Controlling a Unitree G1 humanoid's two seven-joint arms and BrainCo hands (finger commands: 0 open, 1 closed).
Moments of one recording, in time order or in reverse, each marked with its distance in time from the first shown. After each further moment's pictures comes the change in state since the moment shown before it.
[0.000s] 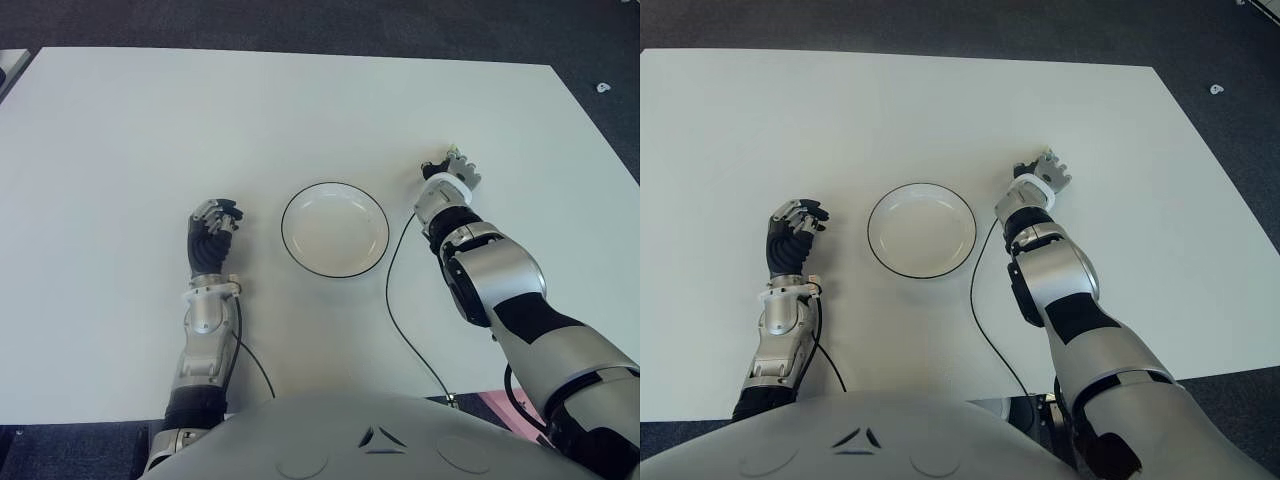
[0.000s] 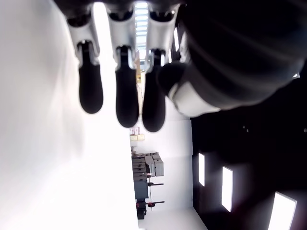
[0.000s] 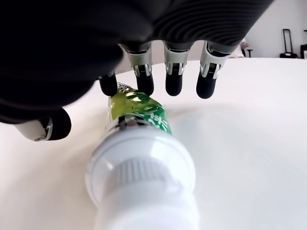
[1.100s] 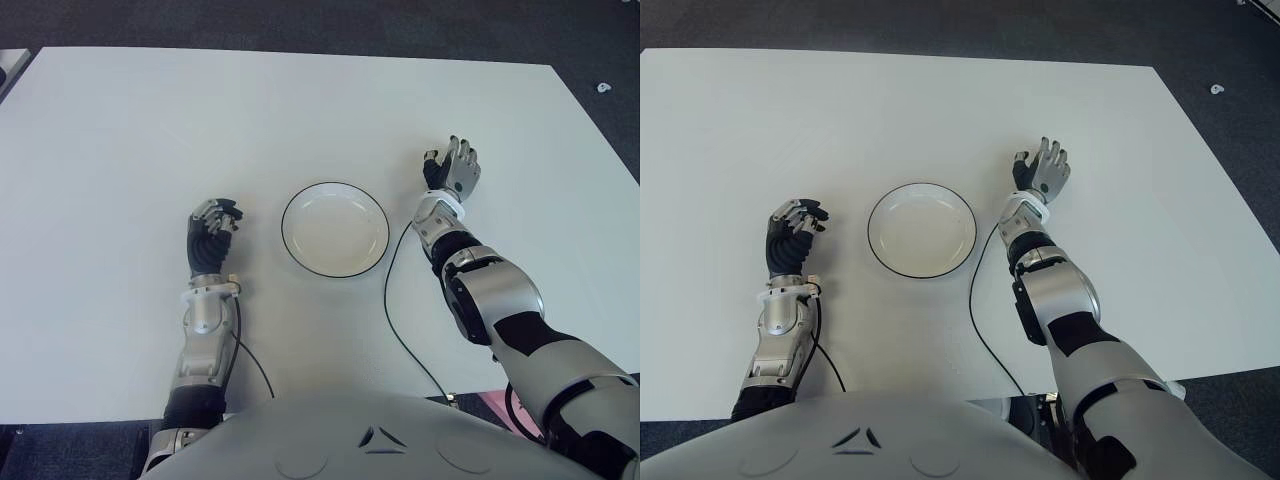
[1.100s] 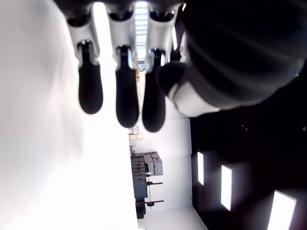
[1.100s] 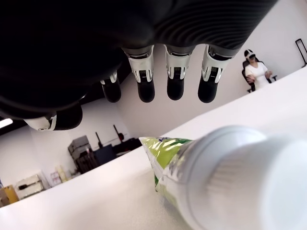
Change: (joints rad) left arm -0.003 0.008 -0.002 0.009 0.000 -0.011 0.000; right arm 0.123 -0.007 -0.029 -0.019 0.023 -0.386 -0.401
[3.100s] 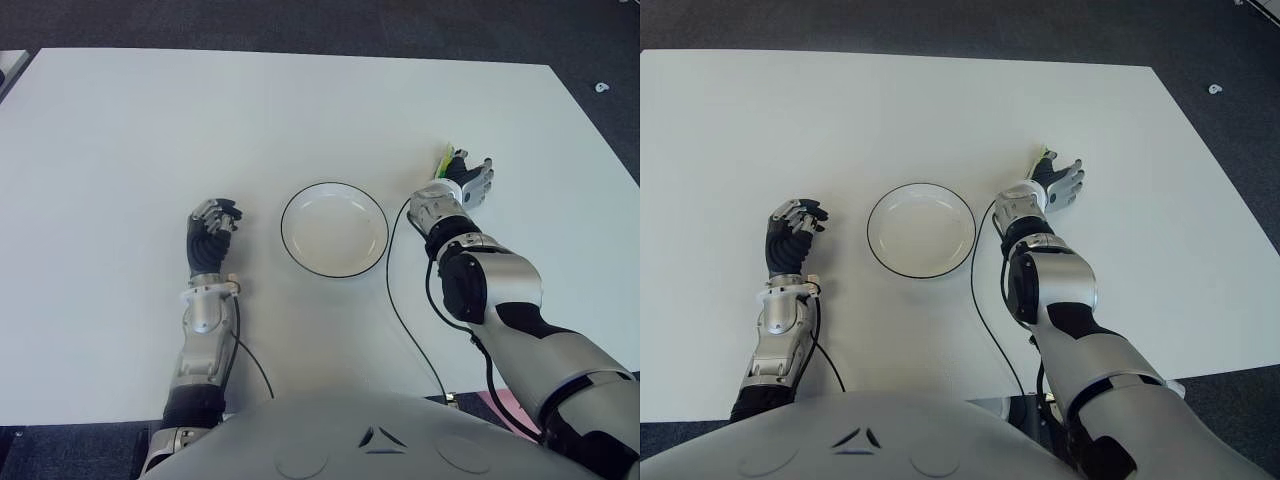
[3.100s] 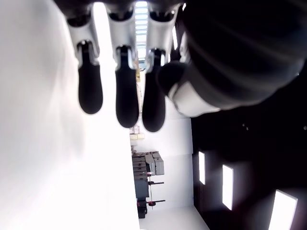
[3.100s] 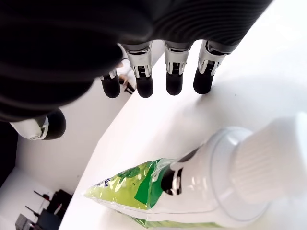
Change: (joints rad) left arm -0.002 0.000 0.004 -0.002 0.001 0.015 0.000; right arm -0.085 0.052 -0.439 0.002 0.363 0.009 -0.103
